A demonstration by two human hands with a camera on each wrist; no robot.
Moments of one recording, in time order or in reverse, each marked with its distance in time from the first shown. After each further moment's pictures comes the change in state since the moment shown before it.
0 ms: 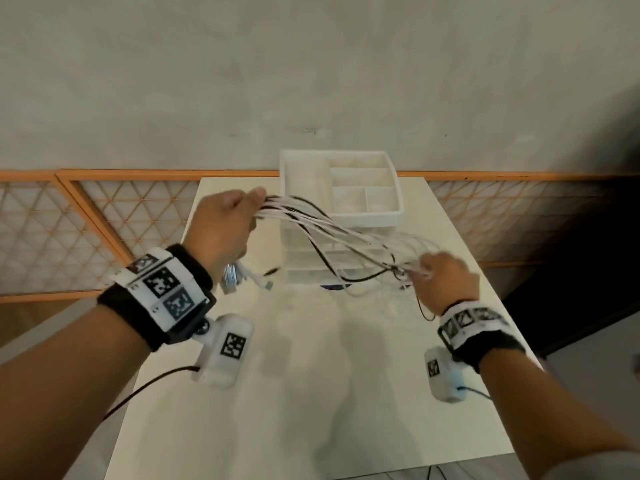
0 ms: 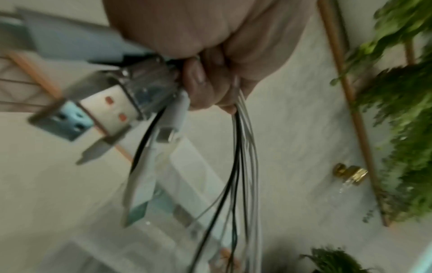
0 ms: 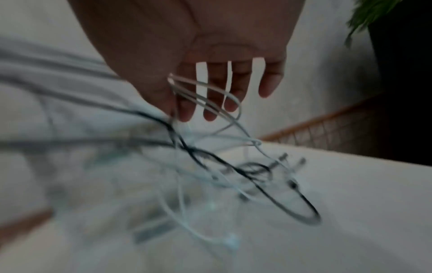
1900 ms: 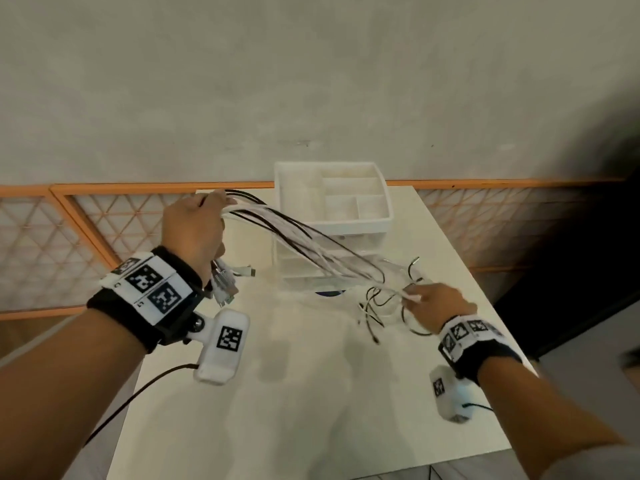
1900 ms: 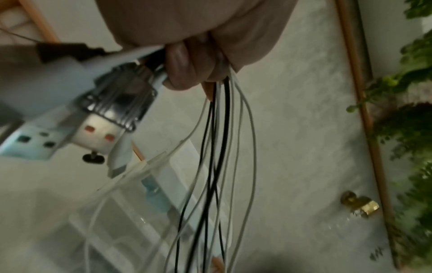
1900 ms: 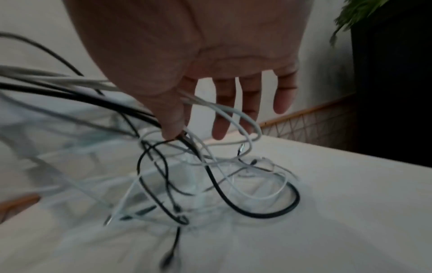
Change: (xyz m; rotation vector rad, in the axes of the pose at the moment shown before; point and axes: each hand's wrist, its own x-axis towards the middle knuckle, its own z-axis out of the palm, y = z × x) left_hand 0.007 0.000 -0.016 -0.230 0.249 -0.081; right_hand -0.022 0.014 0.002 -0.080 -0.313 0.235
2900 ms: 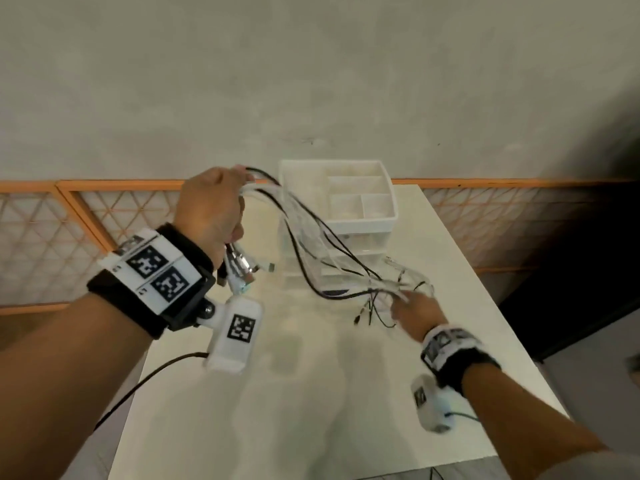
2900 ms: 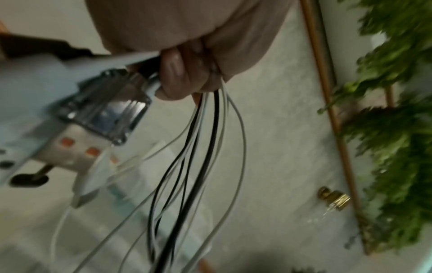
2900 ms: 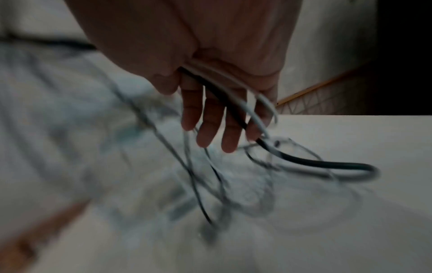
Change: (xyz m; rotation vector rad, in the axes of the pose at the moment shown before) left_hand -0.005 0.031 0.015 -0.049 -0.120 0.020; right_hand 0.004 -0.021 0.032 0.137 -0.105 -0.233
